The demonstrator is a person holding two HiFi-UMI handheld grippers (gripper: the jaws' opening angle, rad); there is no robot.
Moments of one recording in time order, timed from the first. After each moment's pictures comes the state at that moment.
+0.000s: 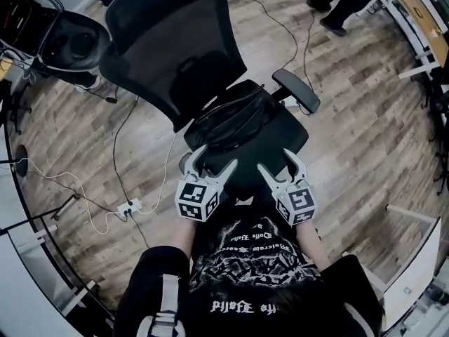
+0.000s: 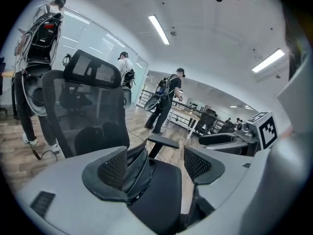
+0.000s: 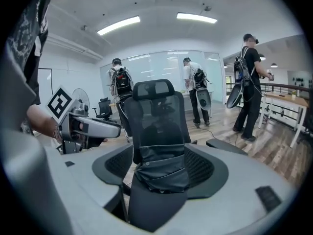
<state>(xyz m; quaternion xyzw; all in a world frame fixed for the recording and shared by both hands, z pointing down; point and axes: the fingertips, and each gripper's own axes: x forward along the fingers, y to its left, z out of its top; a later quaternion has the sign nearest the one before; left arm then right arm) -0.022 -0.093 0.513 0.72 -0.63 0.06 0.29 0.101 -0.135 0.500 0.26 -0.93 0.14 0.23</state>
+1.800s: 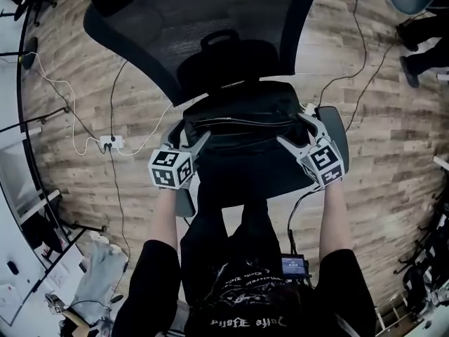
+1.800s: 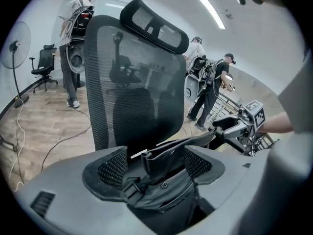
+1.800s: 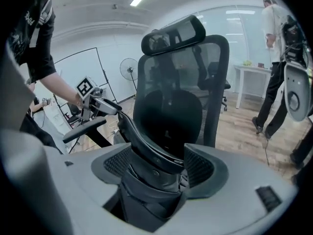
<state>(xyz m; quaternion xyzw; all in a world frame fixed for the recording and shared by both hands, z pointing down) -0.192 -0.218 0.757 0.49 -0.75 0.06 0.44 -0.045 -0.417 0.736 -0.13 -0.91 0.07 0.38</state>
